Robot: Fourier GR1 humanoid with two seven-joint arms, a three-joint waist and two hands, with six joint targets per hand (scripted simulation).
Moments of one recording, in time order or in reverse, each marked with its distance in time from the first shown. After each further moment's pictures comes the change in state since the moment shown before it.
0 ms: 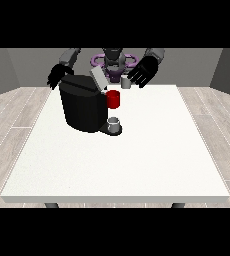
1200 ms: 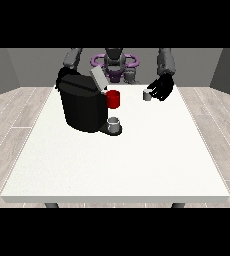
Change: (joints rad) left arm 0.356 -0.093 -0.122 0.023 -0.019 0.130 -0.152; right arm 0.091 0.016 -0.035 0.067 0.011 -0.036 -0.011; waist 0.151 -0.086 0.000
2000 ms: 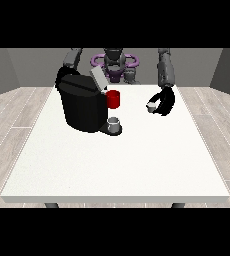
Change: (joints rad) left arm 0.136 0.005 0.025 0.066 0.028 0.169 0.015; right arm 0.002 0.003 0.033 -0.133 0.020 0.000 0.025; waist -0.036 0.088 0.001
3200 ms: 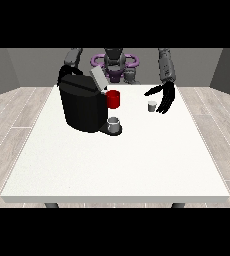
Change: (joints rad) left arm 0.101 -0.029 0.050 -0.201 0.264 -0.224 0.133; right arm 0.030 0.000 0.009 -0.010 0.033 -0.007 0.011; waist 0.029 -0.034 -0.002
